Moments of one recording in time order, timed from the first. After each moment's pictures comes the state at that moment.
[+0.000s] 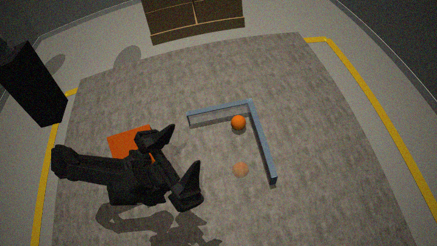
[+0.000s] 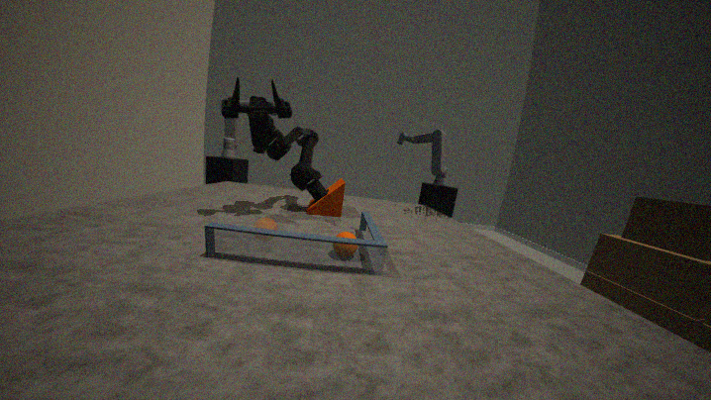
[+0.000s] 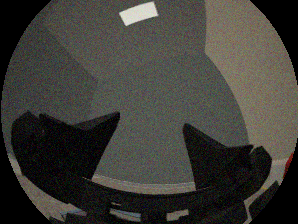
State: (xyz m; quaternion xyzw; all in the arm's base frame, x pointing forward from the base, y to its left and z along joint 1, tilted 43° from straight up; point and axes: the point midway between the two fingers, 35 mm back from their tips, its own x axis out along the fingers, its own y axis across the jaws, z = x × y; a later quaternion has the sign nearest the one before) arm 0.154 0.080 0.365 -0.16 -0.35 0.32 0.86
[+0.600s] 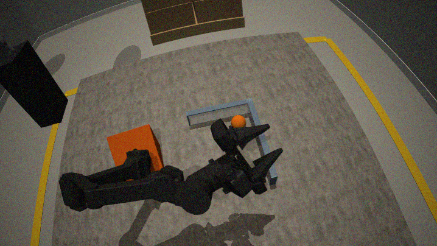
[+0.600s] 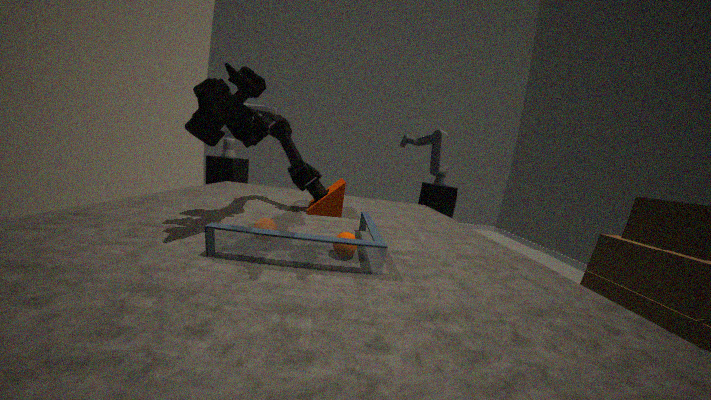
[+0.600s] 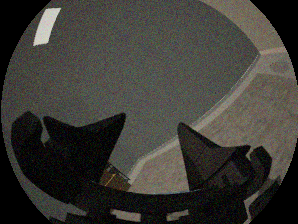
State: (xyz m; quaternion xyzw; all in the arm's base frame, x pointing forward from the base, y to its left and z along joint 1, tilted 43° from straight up) arm 0.324 0.067 0.331 0.16 -0.04 0.25 0.95
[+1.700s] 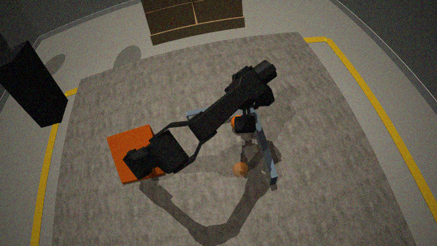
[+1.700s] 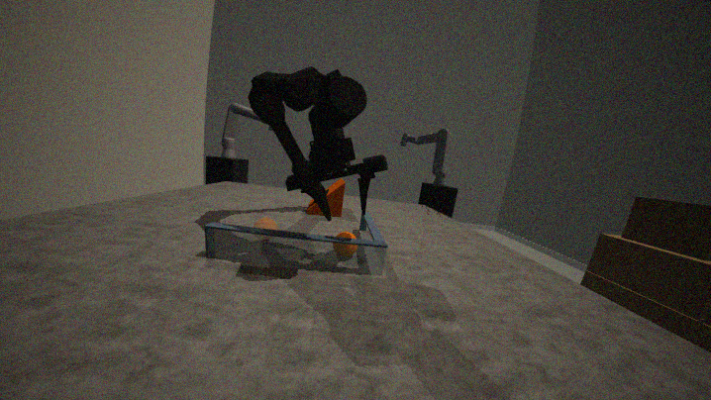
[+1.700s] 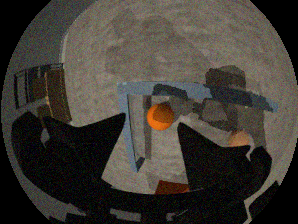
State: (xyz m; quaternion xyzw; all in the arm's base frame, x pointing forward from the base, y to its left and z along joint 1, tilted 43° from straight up) arm 0.361 0.138 0.029 -0.10 0.61 -0.16 0.77
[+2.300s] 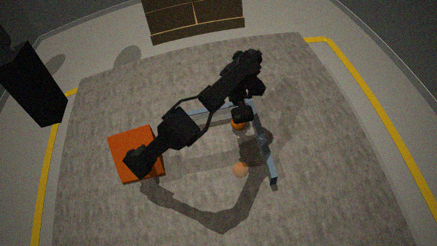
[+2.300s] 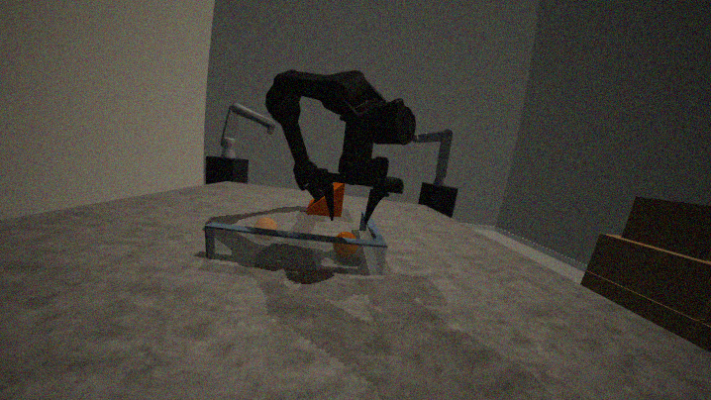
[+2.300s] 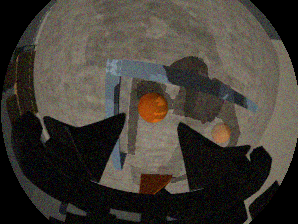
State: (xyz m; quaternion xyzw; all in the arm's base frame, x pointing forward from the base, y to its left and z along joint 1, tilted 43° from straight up) arm 0.345 0.142 0.006 -0.27 0.62 -0.23 0.70
